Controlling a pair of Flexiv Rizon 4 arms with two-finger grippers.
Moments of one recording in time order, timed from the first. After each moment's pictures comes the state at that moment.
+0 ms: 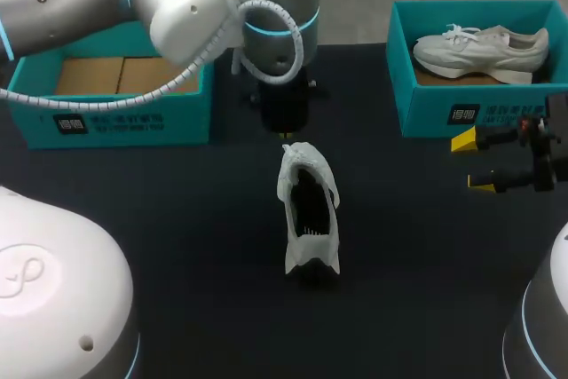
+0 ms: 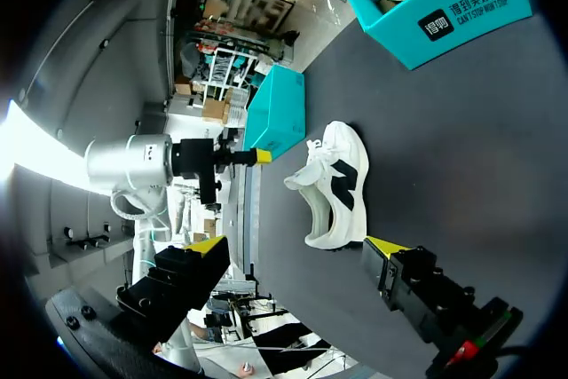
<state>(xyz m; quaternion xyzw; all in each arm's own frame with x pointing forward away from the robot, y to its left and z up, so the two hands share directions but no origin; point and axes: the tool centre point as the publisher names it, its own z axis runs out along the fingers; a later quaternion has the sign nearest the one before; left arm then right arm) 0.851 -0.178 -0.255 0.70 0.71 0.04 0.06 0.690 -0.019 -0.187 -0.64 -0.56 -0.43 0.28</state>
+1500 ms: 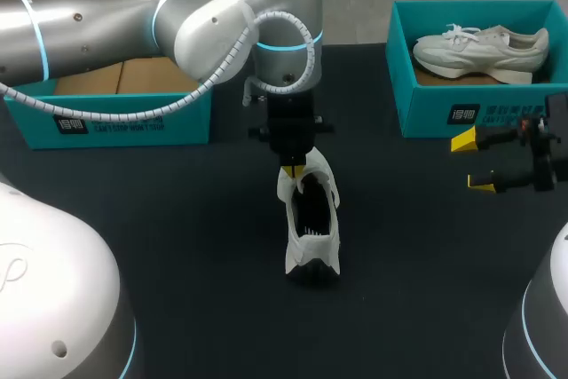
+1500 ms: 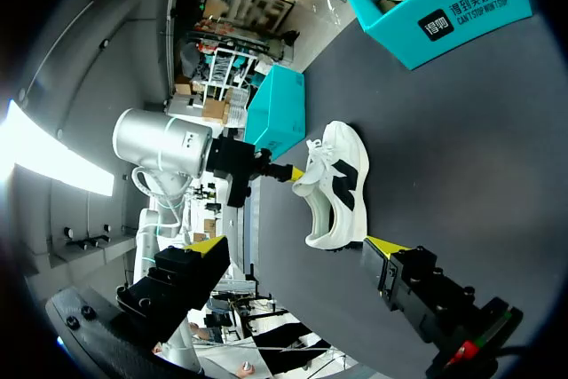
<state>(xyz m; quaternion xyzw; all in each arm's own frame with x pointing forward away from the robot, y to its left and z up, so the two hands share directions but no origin) 0.813 -0.192 -0.325 0.71 0.70 -0.05 -0.03 0.690 -0.019 -0.187 -0.64 -0.56 -0.43 0.28</state>
